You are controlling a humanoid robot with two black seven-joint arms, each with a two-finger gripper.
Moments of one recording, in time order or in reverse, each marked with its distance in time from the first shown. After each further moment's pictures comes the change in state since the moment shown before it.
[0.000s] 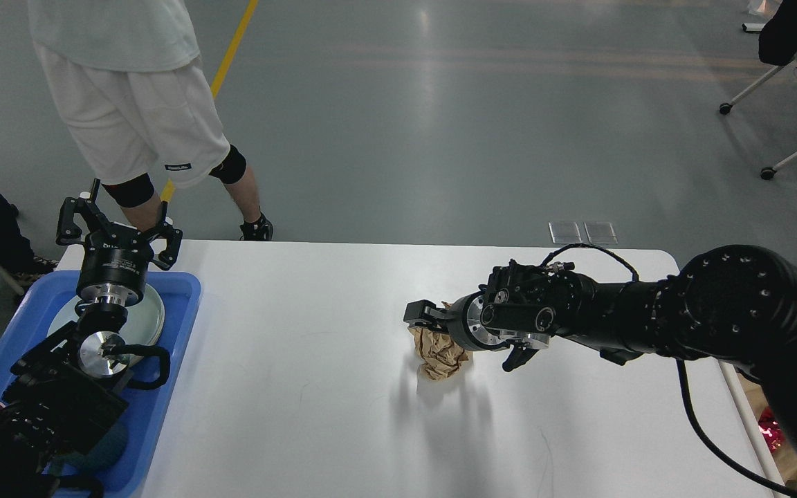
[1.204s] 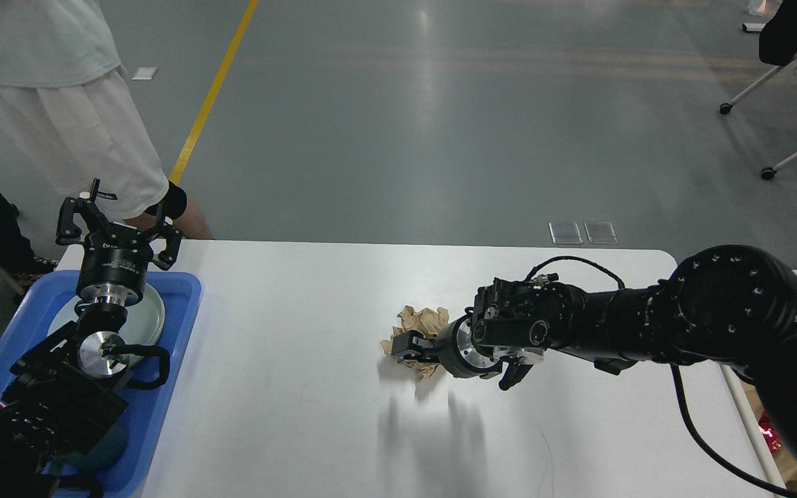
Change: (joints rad) left arm 0.000 0.001 0.000 0.000 0.000 0.001 0.001; right arm -0.006 0.017 -0.007 0.068 -0.016 0.078 -0.007
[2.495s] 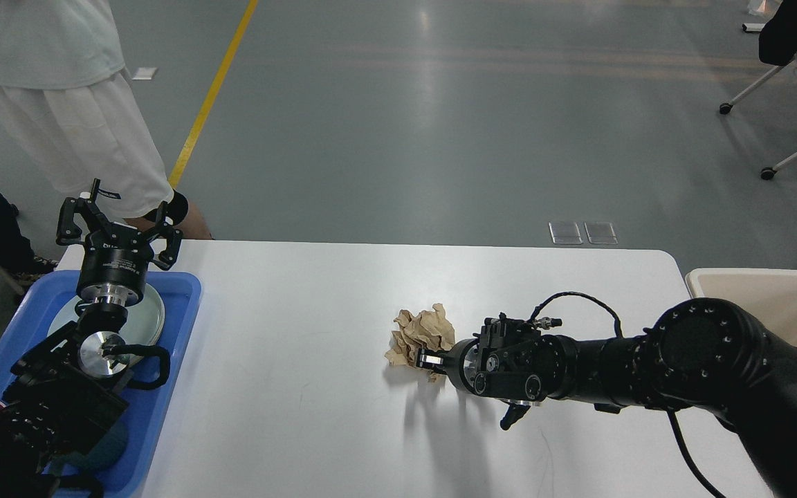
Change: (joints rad) left arm 0.000 -0.001 0.000 0.000 0.000 0.000 0.000; right arm -0.162 0.032 0.003 -0.083 -0.176 -0.252 0.009
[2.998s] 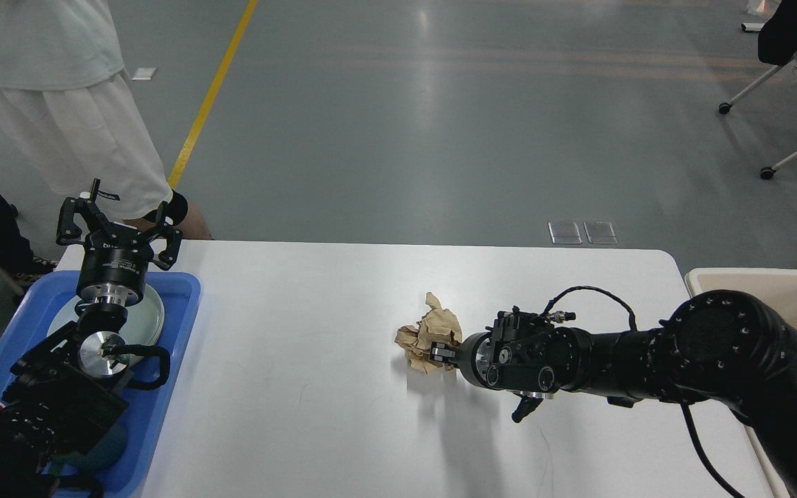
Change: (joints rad) left arm 0.000 0.000 0.000 0.000 0.000 0.000 0.000; right arm 0.017 -0.043 0.004 0.022 0.000 0.003 0.001
